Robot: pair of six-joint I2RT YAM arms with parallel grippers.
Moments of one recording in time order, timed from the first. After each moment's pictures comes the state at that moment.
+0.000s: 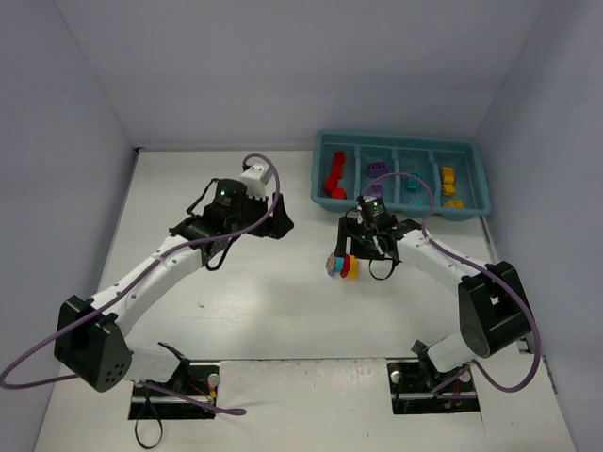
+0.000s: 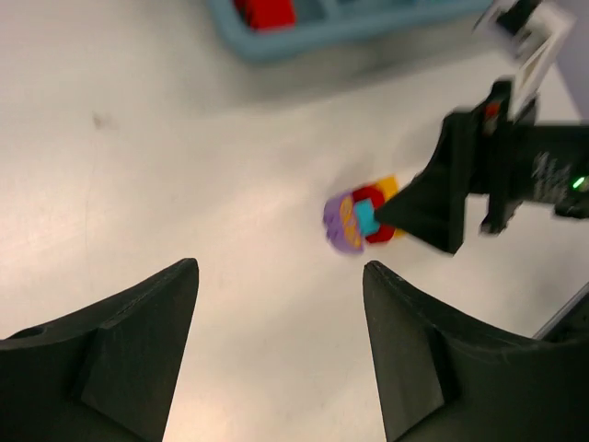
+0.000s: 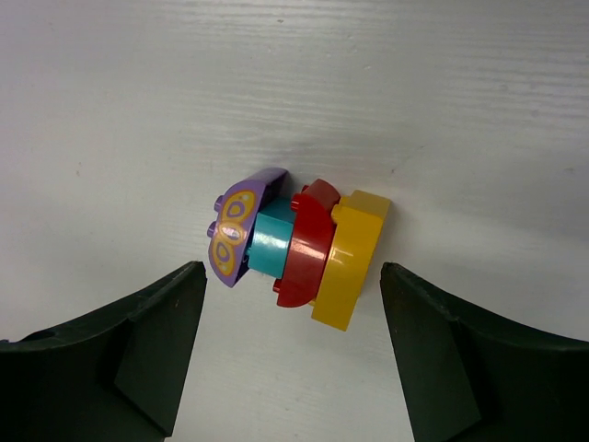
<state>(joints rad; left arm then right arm) -0.55 1.36 1.16 -0.26 0.18 -0.34 0.43 1.50 0.90 -0.38 -0.07 0.48</state>
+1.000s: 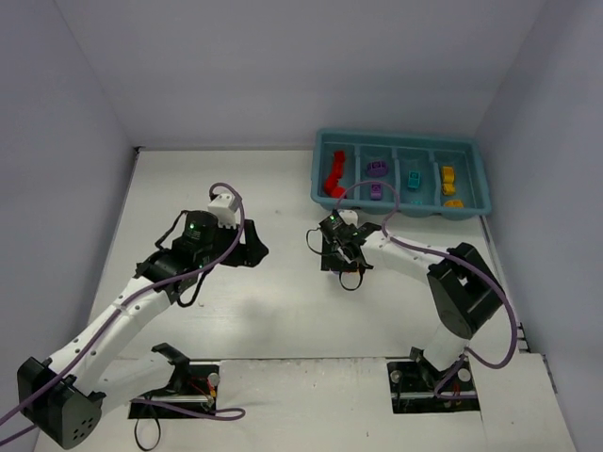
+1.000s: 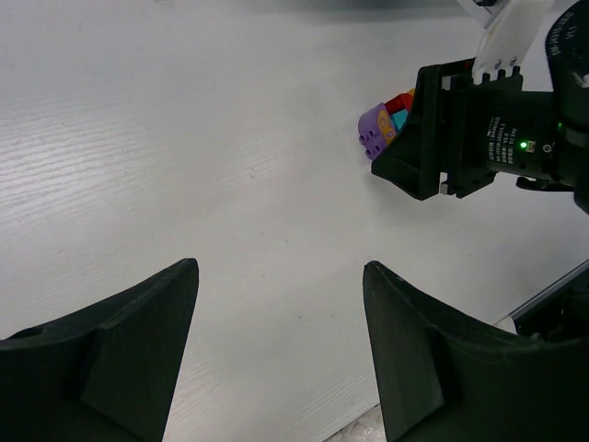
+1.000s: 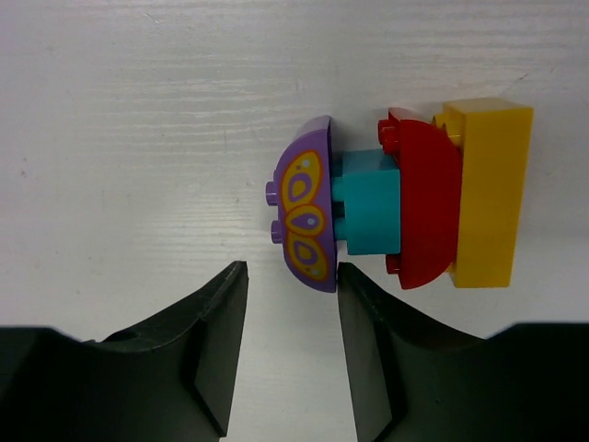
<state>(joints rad) -0.52 1.00 0.87 -0.43 0.12 -0.41 0.69 1.66 1.00 -0.49 0.18 0.68</state>
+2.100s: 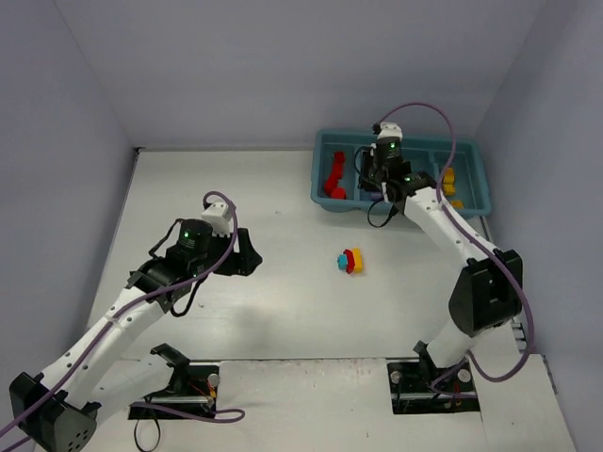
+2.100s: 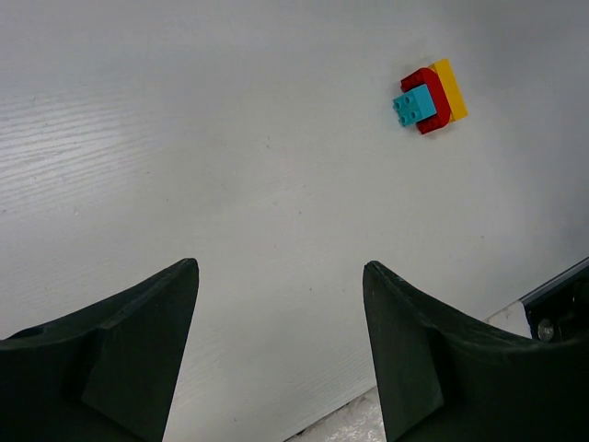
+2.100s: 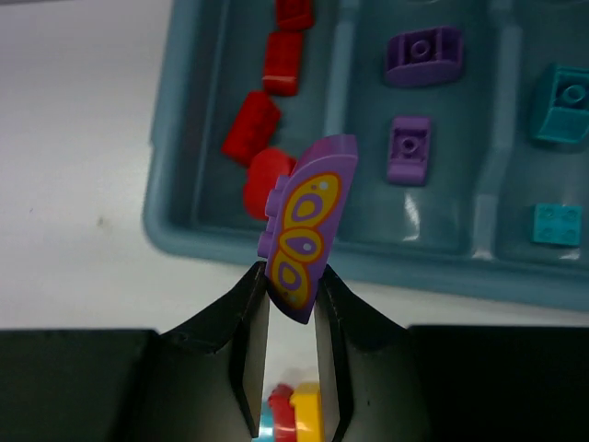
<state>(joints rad) -0.52 0.92 0.83 -0.51 0.09 -0.42 0.39 1.61 1.36 -0.37 0.17 0.31</state>
